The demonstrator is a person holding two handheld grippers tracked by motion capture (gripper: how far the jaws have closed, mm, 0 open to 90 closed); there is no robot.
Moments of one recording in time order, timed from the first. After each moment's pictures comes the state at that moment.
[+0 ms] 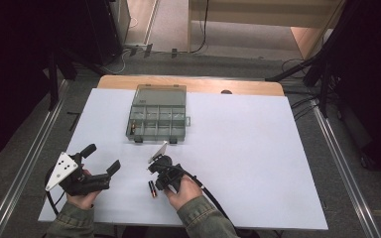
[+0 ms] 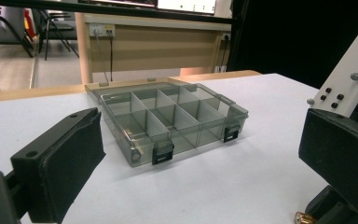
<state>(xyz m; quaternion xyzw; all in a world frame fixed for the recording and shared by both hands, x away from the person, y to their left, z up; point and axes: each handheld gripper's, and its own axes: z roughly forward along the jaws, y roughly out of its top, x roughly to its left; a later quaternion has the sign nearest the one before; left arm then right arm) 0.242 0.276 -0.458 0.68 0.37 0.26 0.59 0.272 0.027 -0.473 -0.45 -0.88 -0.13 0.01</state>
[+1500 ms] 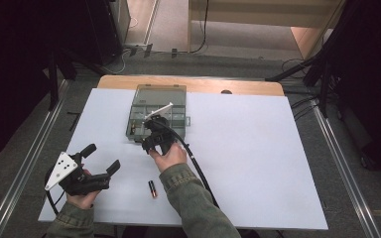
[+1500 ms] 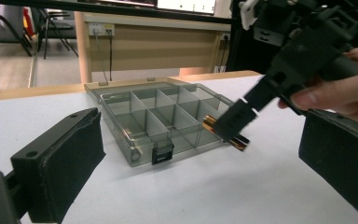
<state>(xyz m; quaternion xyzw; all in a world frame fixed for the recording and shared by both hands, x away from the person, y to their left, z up) 0.243 0.277 -0.458 0.68 0.37 0.25 0.59 0.356 0.036 -0.430 -0.53 -0.79 -0.29 0.05</state>
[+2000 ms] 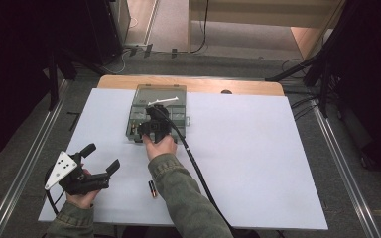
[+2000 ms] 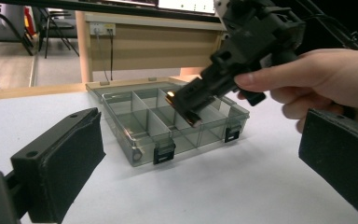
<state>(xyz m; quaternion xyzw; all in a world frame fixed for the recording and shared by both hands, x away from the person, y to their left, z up) 0.244 0.278 -0.458 0.67 0.37 0.25 0.59 0.390 0.045 -0.437 -0.61 -0.70 -0.36 0.08</state>
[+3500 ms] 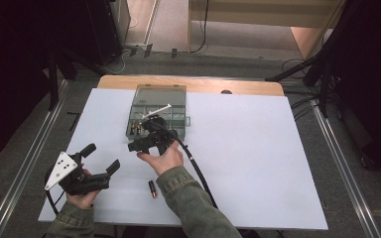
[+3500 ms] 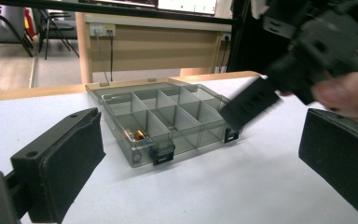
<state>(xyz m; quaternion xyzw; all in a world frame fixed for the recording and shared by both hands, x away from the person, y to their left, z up) 0.243 0.277 -0.458 0.67 0.37 0.26 0.59 0.346 0.042 -0.424 -0.53 -0.79 -0.31 0.01</state>
